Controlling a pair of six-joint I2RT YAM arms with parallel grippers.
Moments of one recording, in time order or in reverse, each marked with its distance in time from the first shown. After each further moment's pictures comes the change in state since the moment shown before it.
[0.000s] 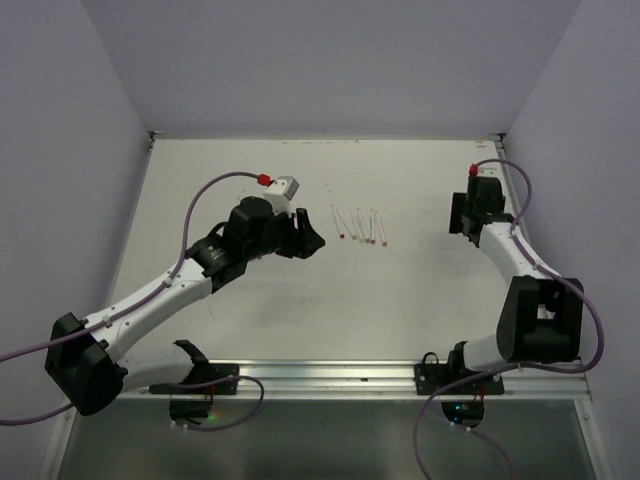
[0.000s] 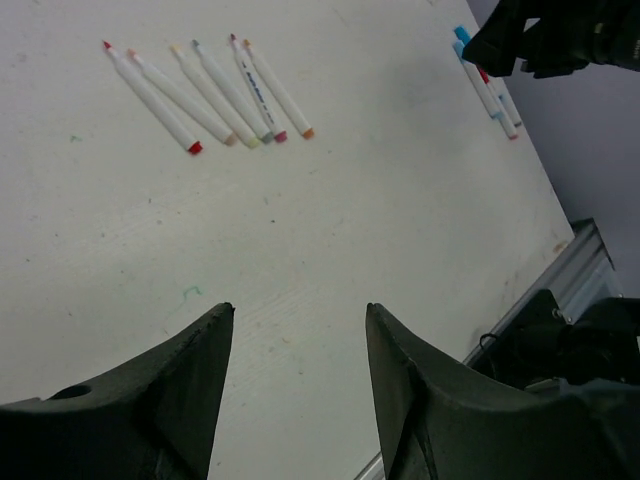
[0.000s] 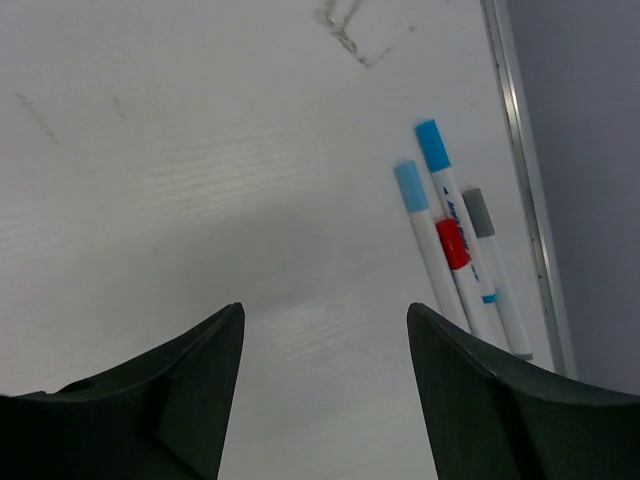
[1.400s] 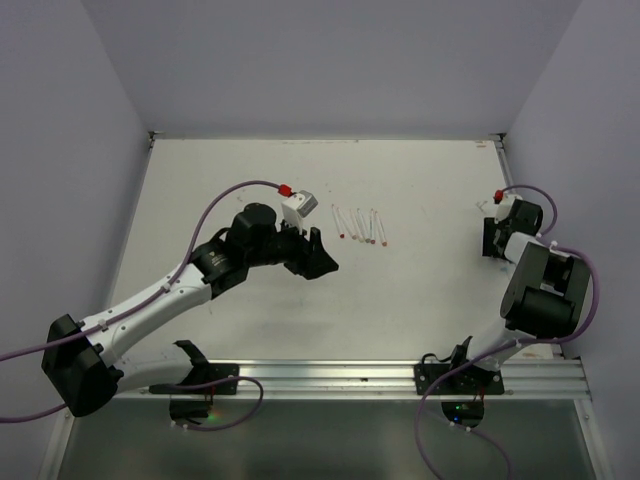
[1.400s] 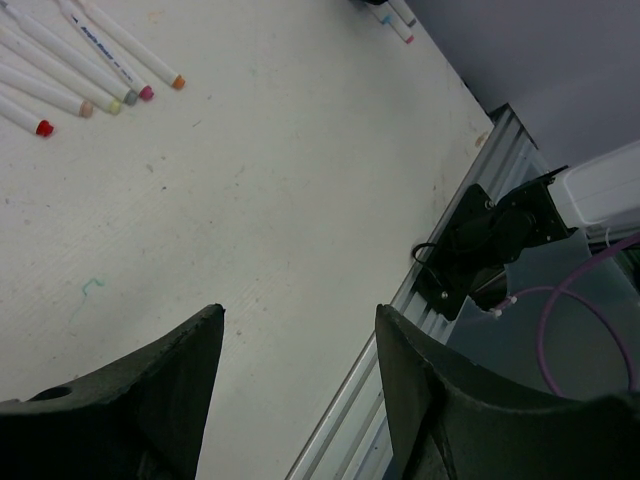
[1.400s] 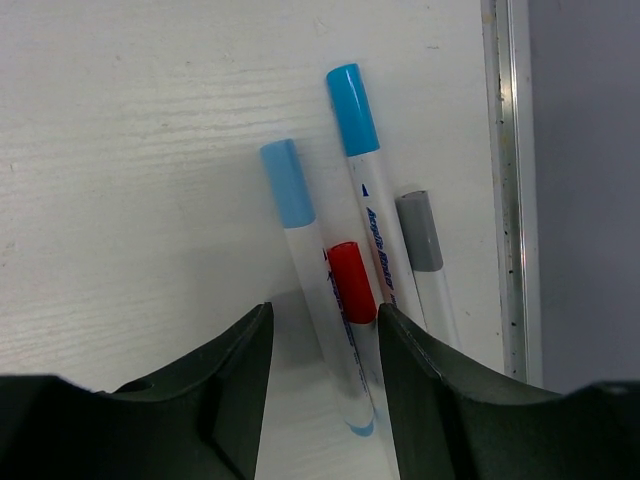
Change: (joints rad) left arm -0.065 -0.033 -0.018 0.004 0.261 0.087; right arm -0.379 0.184 -0.141 0.255 -0.308 -0.343
